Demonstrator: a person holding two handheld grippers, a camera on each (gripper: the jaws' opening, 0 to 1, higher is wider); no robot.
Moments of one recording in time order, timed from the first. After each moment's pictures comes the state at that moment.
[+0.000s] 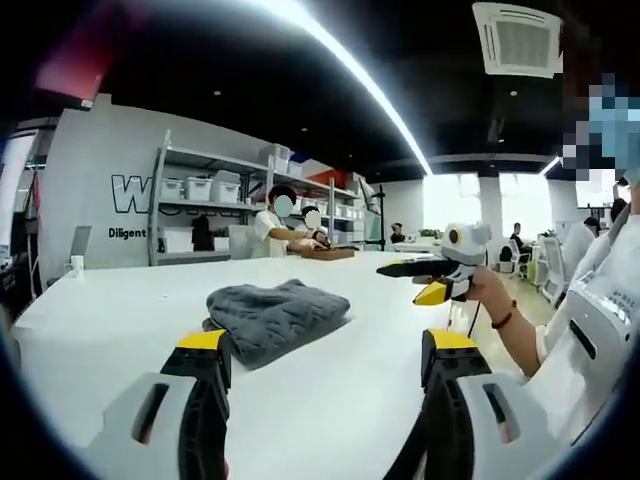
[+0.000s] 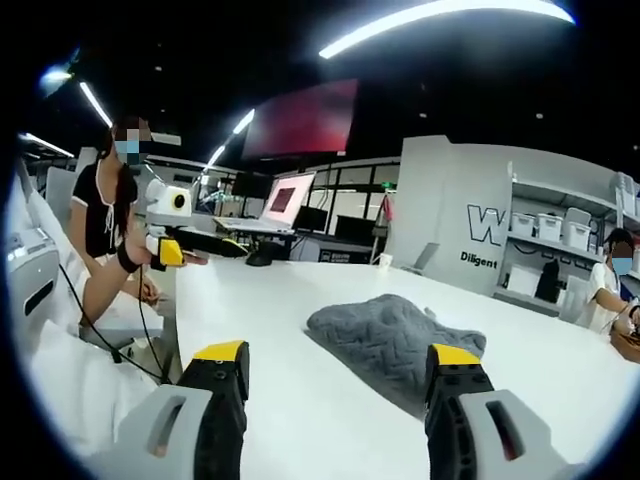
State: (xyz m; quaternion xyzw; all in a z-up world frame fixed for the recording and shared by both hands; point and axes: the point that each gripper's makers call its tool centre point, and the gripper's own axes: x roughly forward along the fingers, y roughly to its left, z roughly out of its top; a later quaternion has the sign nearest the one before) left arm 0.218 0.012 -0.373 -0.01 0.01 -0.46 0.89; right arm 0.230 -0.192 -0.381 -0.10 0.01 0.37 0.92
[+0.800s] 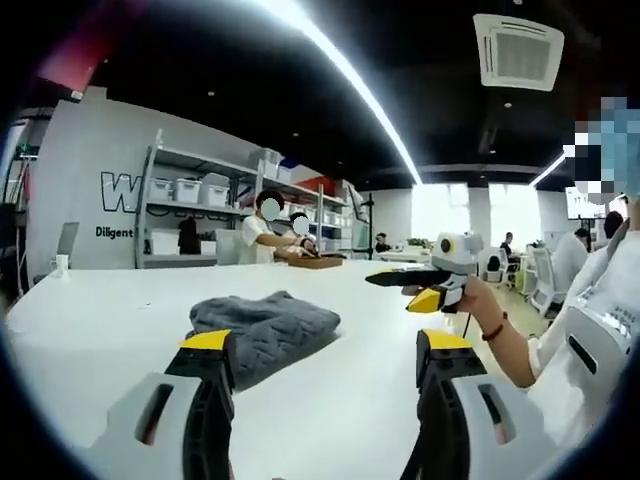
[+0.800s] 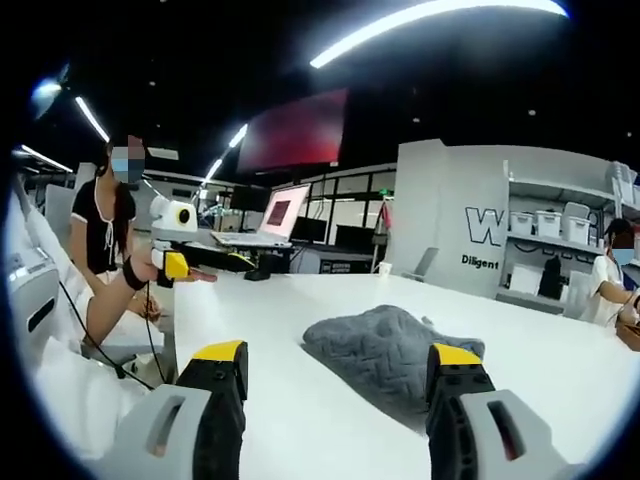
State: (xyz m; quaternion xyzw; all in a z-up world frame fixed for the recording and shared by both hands) left arm 0.231 -0.013 -0.358 -0.03 0.00 -0.49 0.87; right arm 0.241 -0.198 -0.366 -0.07 0.00 0.37 0.93
